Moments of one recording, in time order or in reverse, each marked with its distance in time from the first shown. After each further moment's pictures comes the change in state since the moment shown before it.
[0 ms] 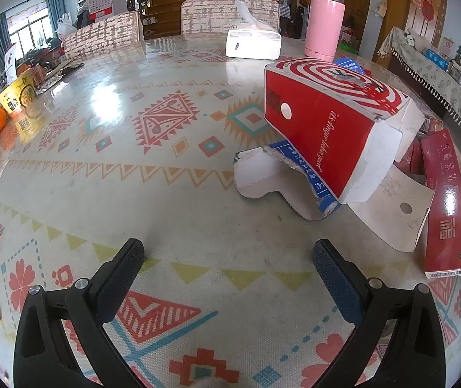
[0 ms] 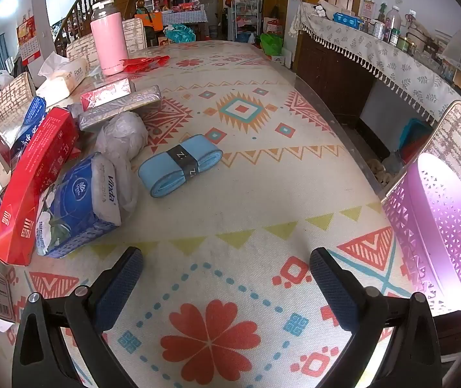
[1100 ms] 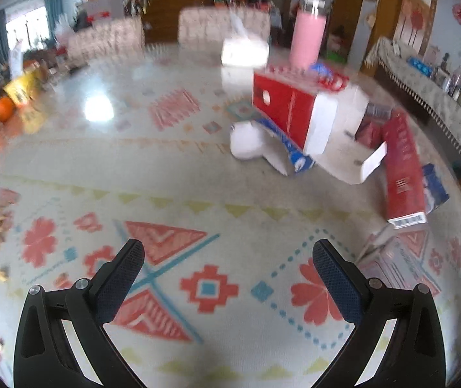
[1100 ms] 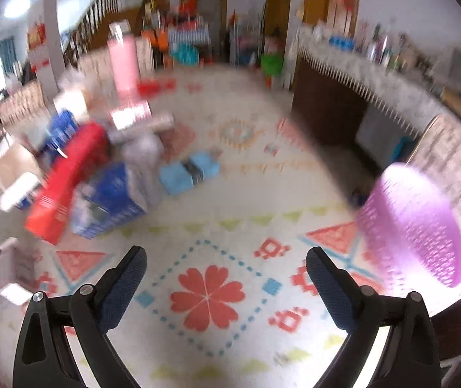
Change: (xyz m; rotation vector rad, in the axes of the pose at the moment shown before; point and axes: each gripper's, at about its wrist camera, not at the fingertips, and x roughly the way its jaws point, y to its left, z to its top) left arm -0.057 0.011 -0.040 -0.007 -0.072 -0.047; right arm -0.094 0.003 -0.035 -0.017 -0.246 -0.016
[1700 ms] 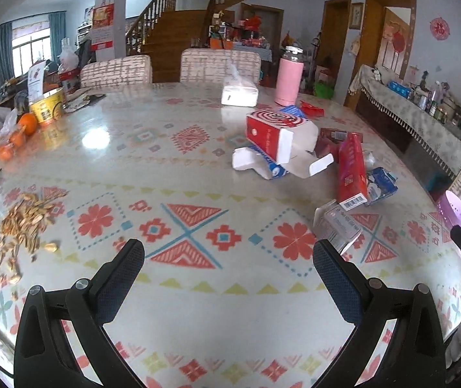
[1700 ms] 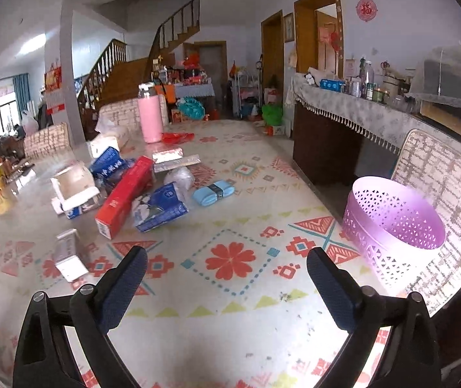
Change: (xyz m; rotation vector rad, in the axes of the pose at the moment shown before) left arm -0.099 0.018 -0.046 -0.002 -0.138 -0.045; right arm -0.069 0.010 -0.051 0.041 -0.115 0.063
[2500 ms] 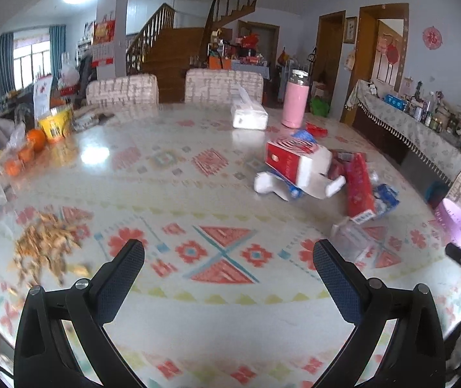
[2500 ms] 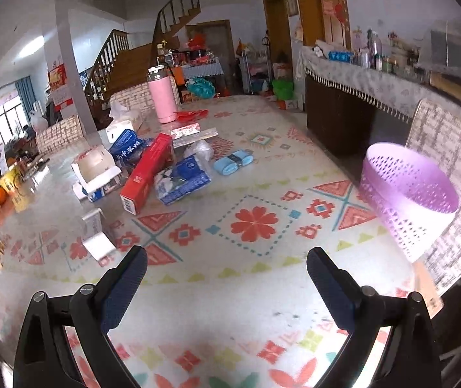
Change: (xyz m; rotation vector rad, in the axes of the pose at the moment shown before) left arm -0.023 0.044 0.013 0.039 -0.097 -0.003; right arm 0.005 0.008 -0.003 0.097 0.132 0.081
